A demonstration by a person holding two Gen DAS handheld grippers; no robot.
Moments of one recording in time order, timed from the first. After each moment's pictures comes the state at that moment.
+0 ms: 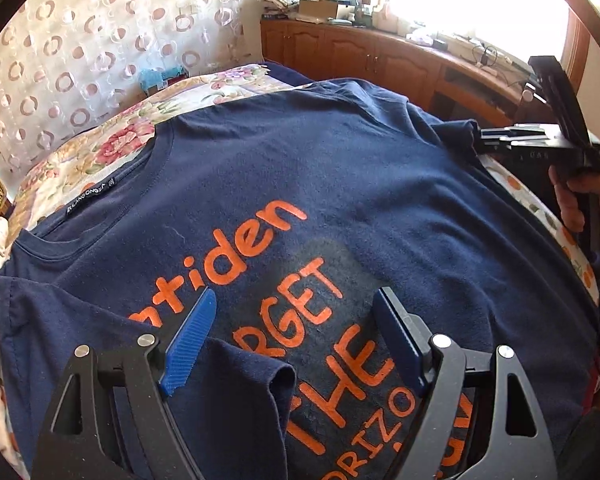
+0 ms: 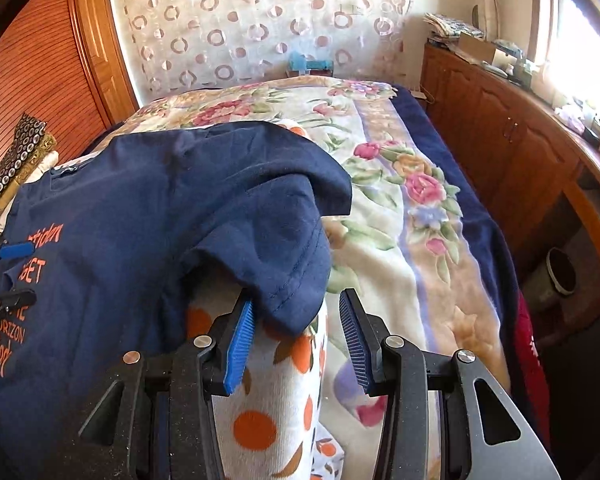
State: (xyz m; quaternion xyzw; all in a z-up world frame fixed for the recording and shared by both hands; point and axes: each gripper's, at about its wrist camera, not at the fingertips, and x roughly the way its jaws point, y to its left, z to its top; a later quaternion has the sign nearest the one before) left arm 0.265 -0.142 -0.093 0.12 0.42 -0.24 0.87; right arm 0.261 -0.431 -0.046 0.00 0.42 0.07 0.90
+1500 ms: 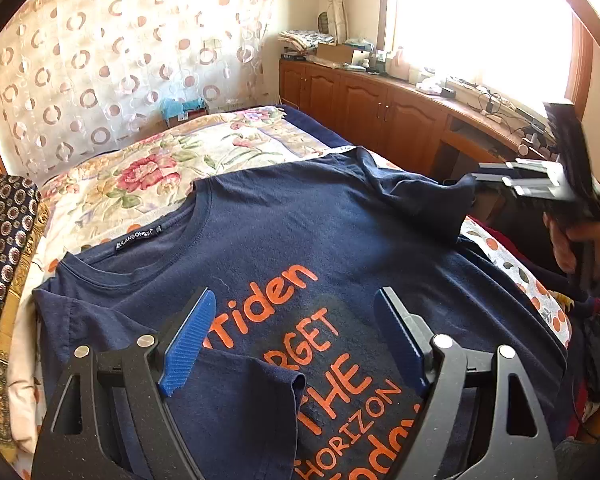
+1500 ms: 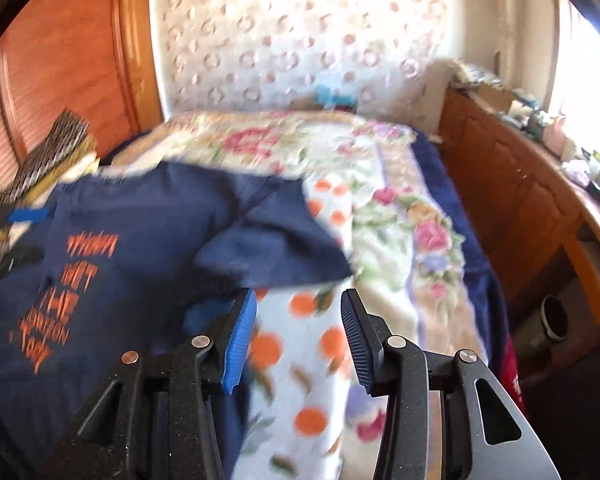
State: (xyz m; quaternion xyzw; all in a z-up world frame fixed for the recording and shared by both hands) left arm 0.246 -0.118 -0.033 0.07 0.36 -0.23 0.90; right arm 0.201 -0.383 -0.002 -0.05 0.36 0.10 0.93
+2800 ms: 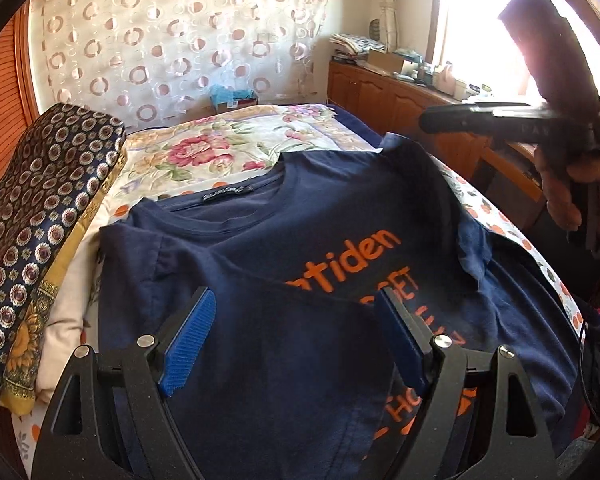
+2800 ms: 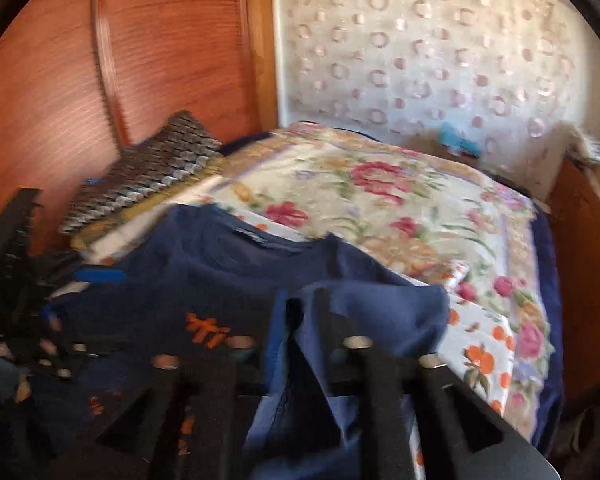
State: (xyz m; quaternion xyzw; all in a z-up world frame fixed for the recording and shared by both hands) left arm 0.228 -0.040 -0.046 0.03 0.37 -0.15 0.91; right arm 0.261 -0.222 0.040 -0.11 0.33 0.28 0.89
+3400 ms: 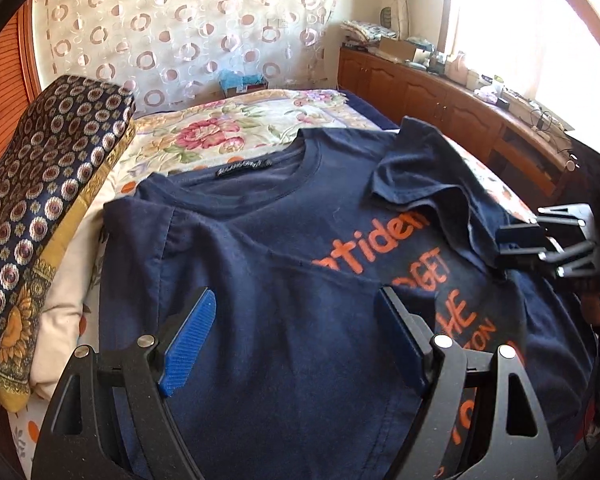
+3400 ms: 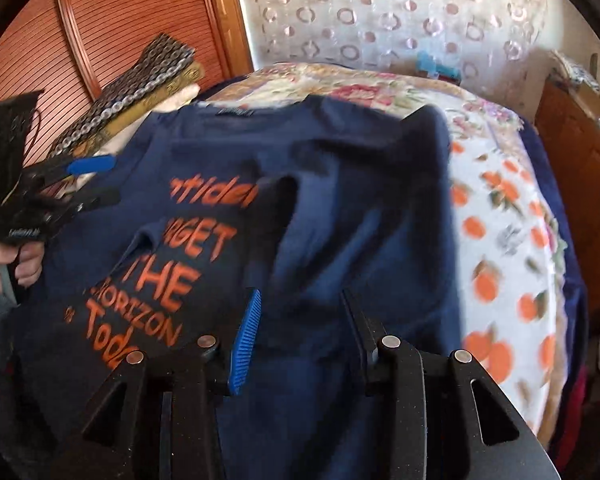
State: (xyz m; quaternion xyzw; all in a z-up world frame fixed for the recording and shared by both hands) left arm 0.238 -0.029 -0.067 0.03 0.40 -0.14 0.91; right arm 0.216 -0.219 -0.048 -0.07 0.43 0.25 0.86
